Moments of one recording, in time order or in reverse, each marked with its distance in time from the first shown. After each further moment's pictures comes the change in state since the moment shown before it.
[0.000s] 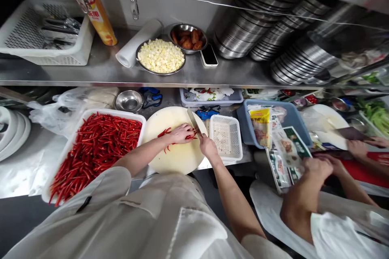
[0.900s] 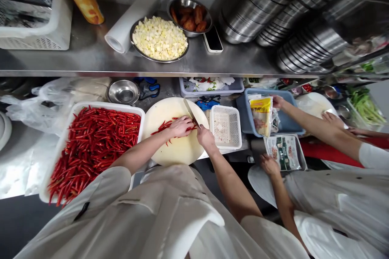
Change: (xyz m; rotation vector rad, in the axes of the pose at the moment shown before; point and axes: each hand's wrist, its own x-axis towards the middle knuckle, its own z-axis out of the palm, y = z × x) left_hand -0.010 -0.001 0.004 -0.060 0.010 -0.043; right_hand 0.016 -0.026 0.017 -0.021 -0.002 0.053
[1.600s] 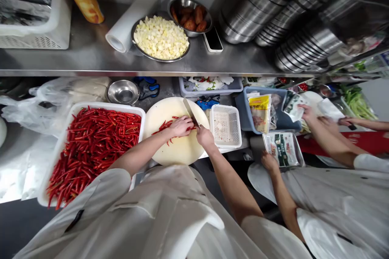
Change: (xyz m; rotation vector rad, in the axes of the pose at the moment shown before) left_hand -0.003 -0.004 0.001 -0.007 0.009 0.020; right_hand -0.003 -0.007 0.004 0.042 0.010 0.009
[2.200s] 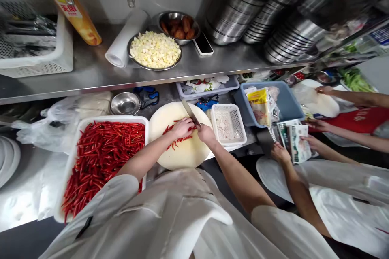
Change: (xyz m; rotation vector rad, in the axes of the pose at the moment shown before) left_hand 0.003 -0.015 -0.005 0.132 -0.039 -0.025; right_hand 0.025 -0.010 0.010 0.104 0.015 0.017
